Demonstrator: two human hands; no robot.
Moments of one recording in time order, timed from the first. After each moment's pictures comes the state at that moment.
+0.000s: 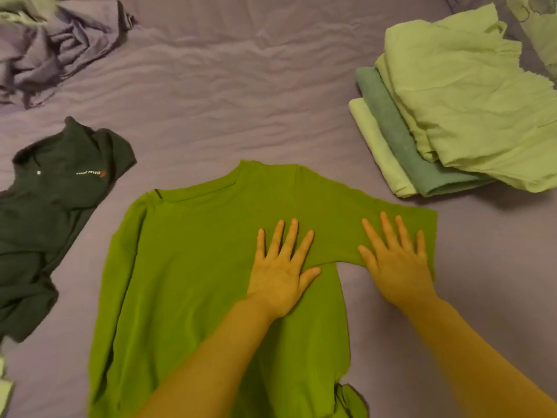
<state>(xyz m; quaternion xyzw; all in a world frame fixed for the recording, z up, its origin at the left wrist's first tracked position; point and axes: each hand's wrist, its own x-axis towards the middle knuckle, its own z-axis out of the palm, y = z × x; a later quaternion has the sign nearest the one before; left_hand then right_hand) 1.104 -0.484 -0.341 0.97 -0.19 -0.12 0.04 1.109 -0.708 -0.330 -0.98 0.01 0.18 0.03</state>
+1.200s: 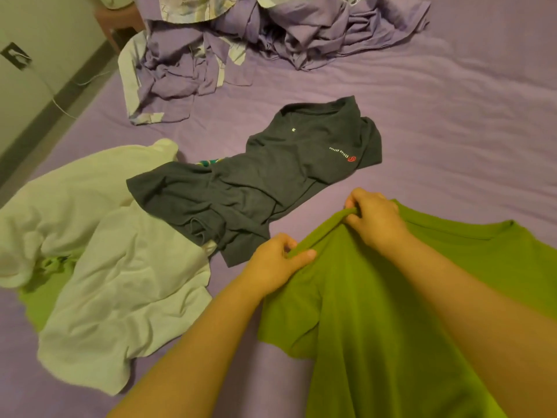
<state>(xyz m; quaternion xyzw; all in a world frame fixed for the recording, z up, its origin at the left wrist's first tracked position) 1.050 -0.153 -0.282 0.79 0.32 -0.16 0.50 1.209 -0.285 -0.299 -0.92 -0.29 0.18 0.21</state>
